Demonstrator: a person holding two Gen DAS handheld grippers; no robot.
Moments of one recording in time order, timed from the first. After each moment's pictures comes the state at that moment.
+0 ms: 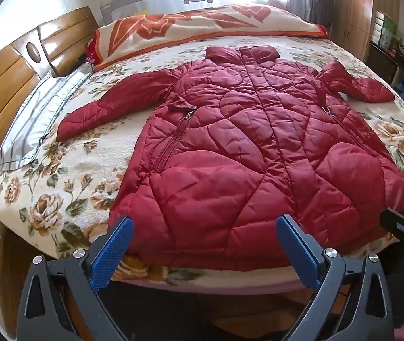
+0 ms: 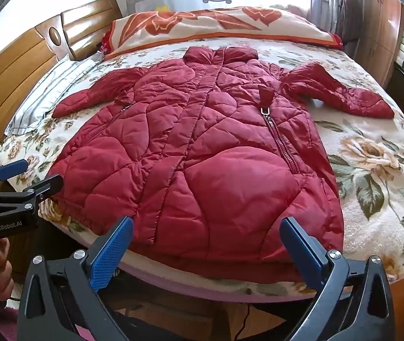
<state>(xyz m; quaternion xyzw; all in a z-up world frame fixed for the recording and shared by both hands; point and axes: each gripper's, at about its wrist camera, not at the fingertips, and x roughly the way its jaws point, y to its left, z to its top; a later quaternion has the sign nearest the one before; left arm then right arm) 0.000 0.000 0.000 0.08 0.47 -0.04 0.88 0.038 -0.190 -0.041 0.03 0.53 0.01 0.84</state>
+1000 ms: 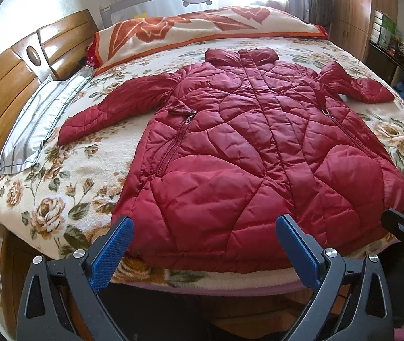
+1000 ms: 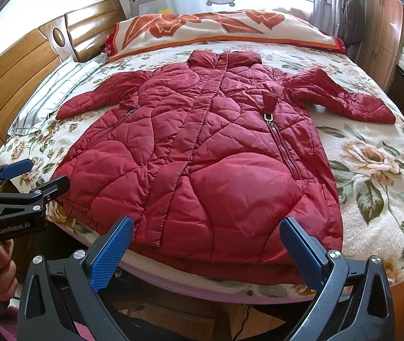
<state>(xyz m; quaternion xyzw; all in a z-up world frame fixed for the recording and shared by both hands) -0.002 -0.001 0.006 0.08 0.45 -0.04 0.89 0.037 -0.187 -0.030 0.03 0.52 0.01 0.85</state>
